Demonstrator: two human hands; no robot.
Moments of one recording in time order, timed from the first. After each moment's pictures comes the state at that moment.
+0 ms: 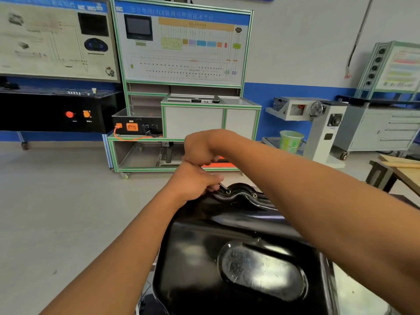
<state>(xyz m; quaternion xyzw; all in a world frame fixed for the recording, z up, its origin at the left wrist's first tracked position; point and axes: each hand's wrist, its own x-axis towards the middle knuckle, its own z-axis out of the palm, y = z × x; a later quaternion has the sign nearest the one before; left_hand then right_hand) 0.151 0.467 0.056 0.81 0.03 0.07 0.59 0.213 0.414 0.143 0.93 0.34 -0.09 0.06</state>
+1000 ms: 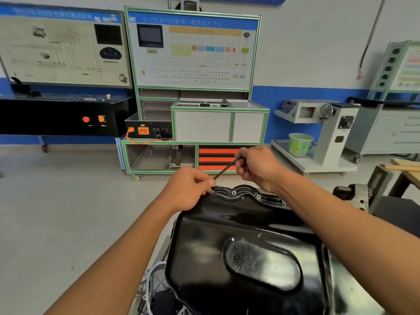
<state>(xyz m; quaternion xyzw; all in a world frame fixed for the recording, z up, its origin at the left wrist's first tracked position) 0.118 0.488 0.064 0.88 -0.02 0.12 0.46 0.200 0.314 0.098 0.72 0.10 -0.08 -0.68</state>
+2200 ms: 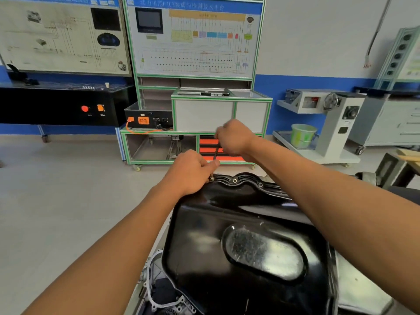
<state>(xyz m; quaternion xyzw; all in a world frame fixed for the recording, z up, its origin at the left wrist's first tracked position) 0.135 0.484 0.060 0.94 0.01 0.14 0.31 0.215 0.362 0.115 0.89 0.19 0.00 -0.42</state>
